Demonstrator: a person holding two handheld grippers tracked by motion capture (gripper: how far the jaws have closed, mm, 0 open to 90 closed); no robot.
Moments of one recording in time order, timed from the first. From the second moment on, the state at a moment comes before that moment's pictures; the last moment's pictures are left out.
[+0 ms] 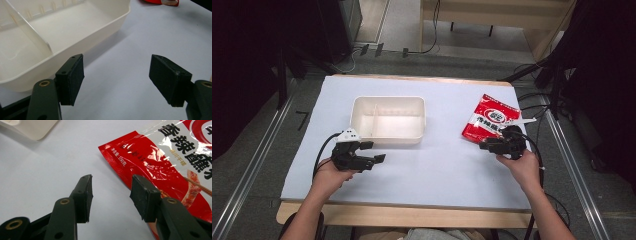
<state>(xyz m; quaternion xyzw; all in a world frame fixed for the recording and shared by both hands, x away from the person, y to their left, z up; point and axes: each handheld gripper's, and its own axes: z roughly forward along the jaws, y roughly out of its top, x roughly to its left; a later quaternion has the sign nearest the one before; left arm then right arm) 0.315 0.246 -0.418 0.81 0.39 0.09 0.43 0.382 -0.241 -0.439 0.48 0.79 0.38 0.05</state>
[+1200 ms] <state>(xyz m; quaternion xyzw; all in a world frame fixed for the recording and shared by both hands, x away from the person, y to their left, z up) 0.315 0.244 -0.418 0.81 0.38 0.09 0.42 0.415 -0.213 -0.431 0.48 0.79 0.37 0.06</state>
